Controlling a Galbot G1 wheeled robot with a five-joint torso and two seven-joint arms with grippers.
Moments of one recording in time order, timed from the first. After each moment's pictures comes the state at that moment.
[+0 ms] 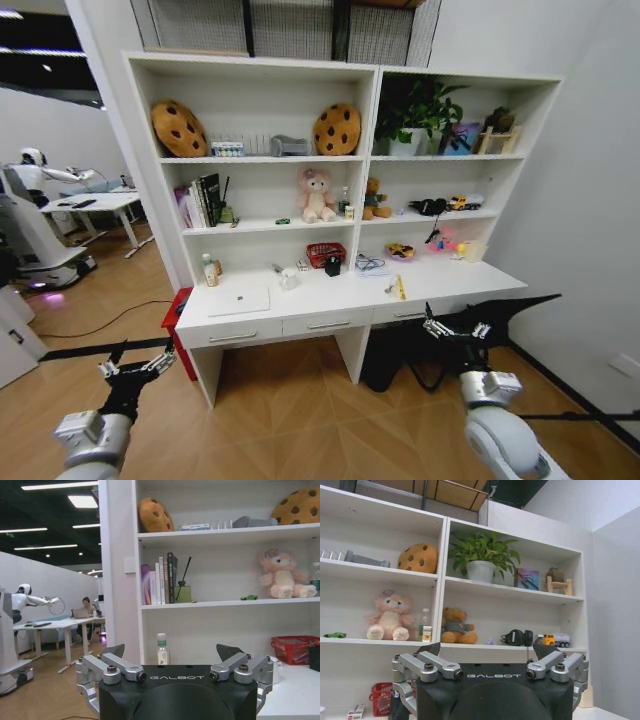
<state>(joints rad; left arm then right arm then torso) 1.81 -1.15 -0.89 -2.28 -0.48 0.06 -0.22 -1.54 0.95 0.61 2.07 0.45 0.18 0.38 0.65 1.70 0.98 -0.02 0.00</state>
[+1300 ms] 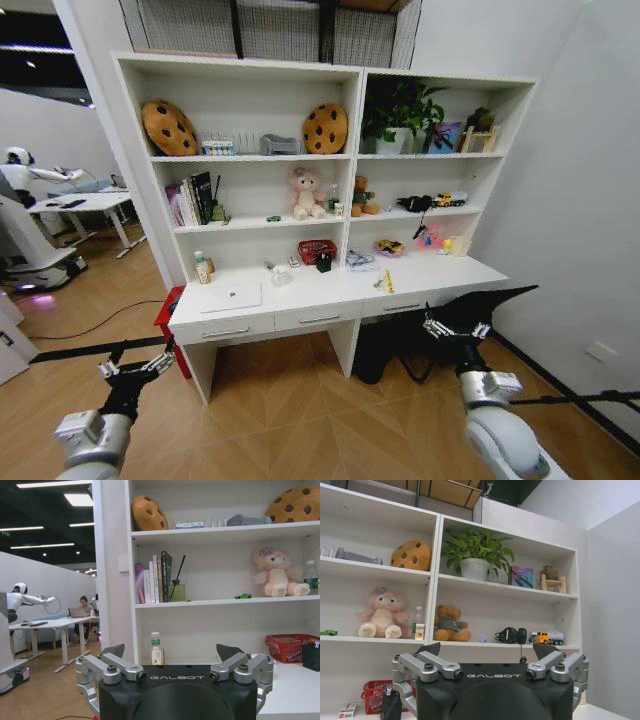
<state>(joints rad) 1.81 -1.15 -0.89 -2.28 -0.48 0.06 -0.22 -1.54 0.95 0.61 2.07 0.45 0.18 0.38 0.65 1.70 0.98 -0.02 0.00</state>
